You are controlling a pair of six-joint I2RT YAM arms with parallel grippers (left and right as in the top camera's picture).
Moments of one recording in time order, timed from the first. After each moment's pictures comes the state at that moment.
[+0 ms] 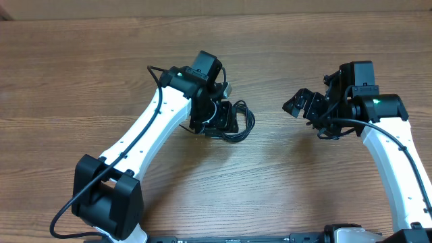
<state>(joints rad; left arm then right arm) -0.49 1.80 1.51 -1.11 0.45 -0.37 0.03 1.41 1.19 -0.97 -0.38 0.47</state>
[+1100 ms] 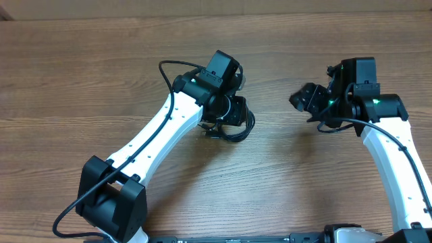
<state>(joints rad) -0.57 1.80 1.51 -0.90 0.32 -0.39 0.03 1.41 1.19 -0.87 -0.33 0.49</state>
